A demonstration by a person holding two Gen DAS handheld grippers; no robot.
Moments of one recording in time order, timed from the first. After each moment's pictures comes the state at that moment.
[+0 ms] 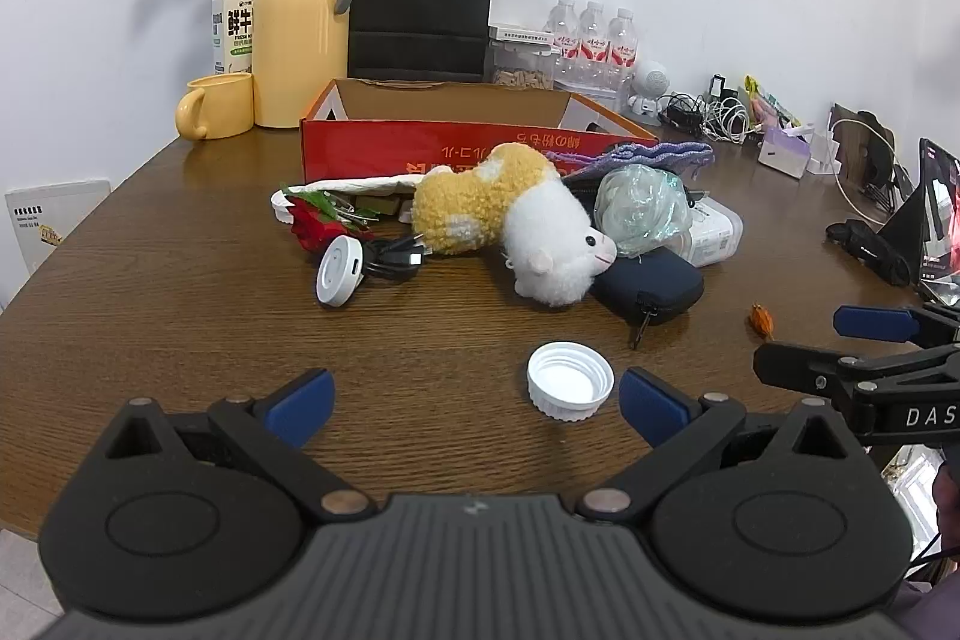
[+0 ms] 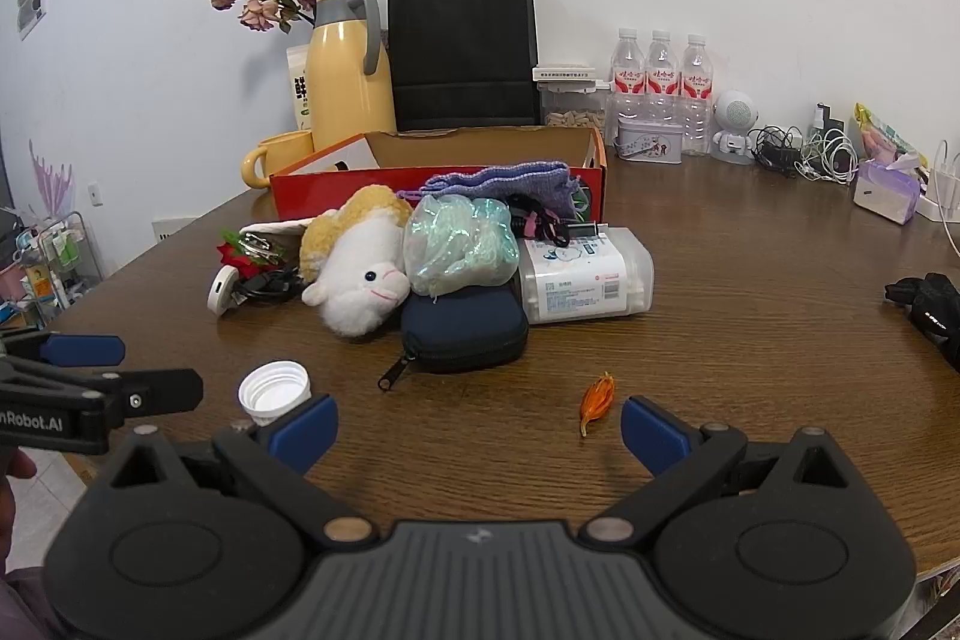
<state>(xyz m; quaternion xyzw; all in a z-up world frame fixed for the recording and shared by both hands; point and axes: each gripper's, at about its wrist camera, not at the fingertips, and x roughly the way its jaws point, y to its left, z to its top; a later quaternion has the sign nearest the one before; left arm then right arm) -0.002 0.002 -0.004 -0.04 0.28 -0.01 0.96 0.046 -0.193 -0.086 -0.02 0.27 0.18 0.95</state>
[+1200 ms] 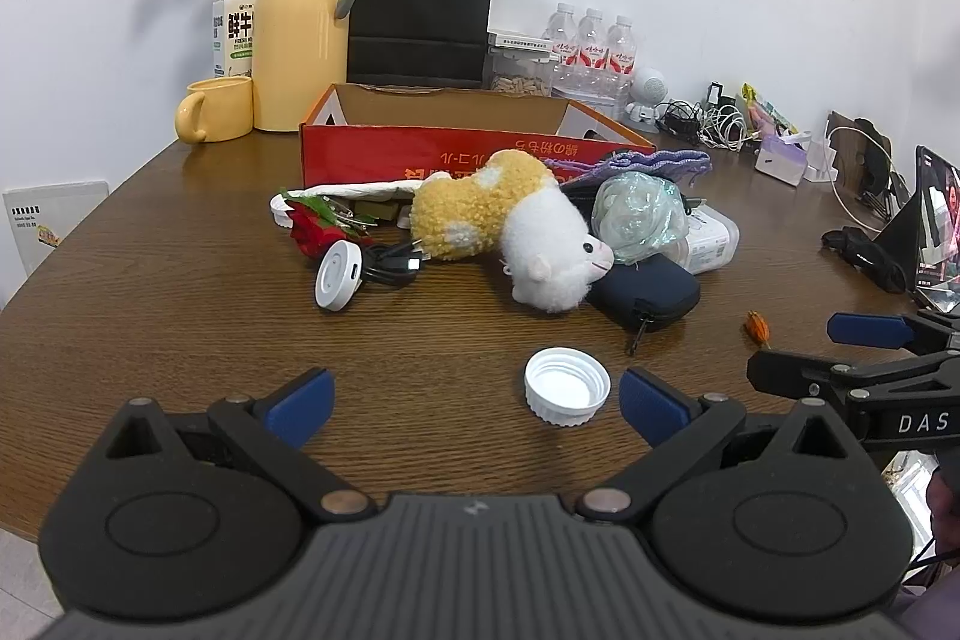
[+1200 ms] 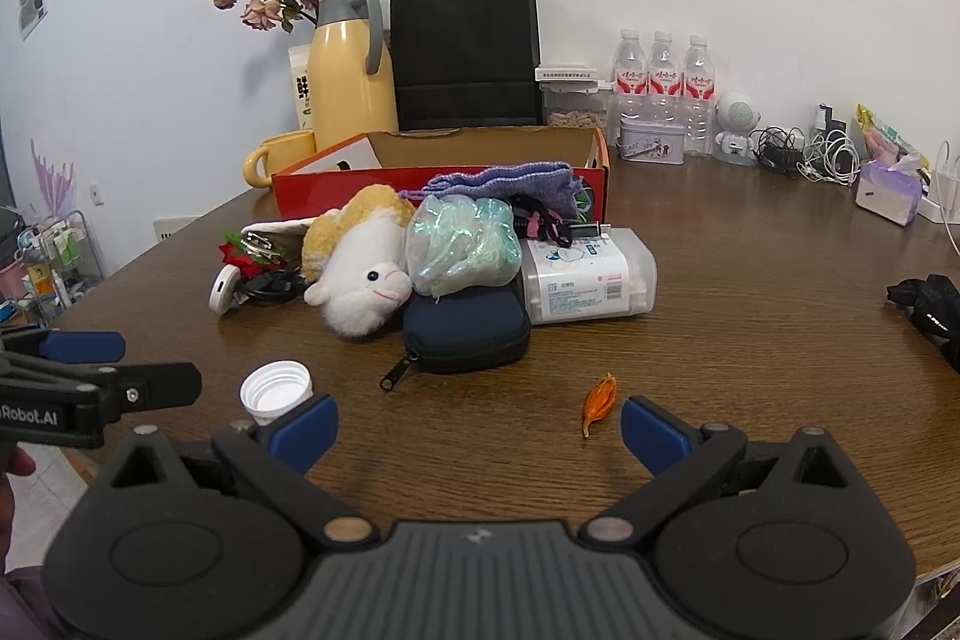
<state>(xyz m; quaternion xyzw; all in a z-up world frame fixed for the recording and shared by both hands) -0.004 0.005 -0.001 -0.04 0.28 -0.02 0.96 0.045 -0.193 -0.085 -0.02 0.27 0.18 0.95</state>
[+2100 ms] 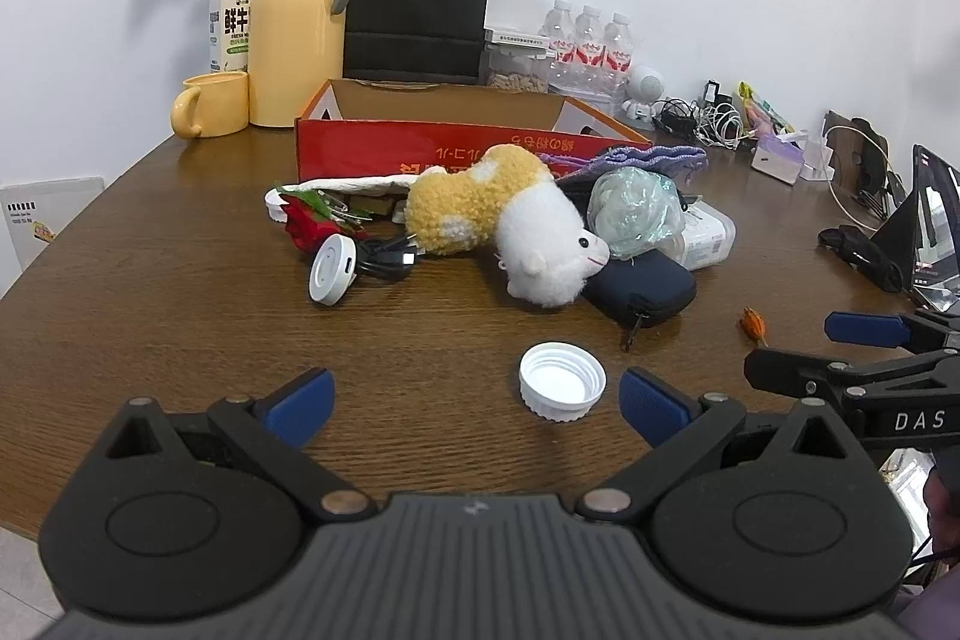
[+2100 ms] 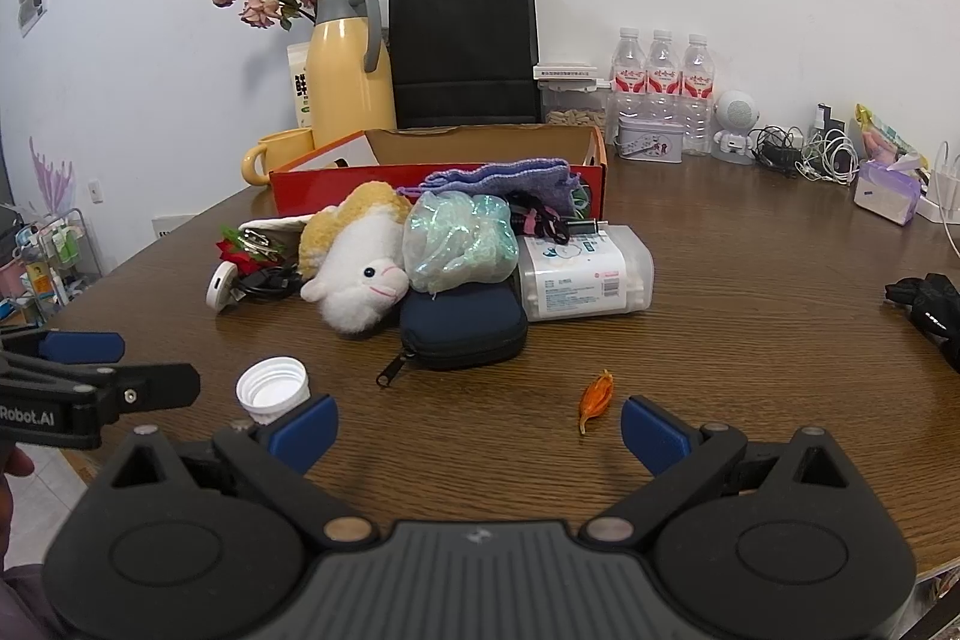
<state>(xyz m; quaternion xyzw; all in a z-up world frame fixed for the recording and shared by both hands) -0.003 0.002 -0.005 -0.05 0.28 -0.02 0.96 0.044 -0.194 -0.084 -0.02 0.27 0.18 0.95</state>
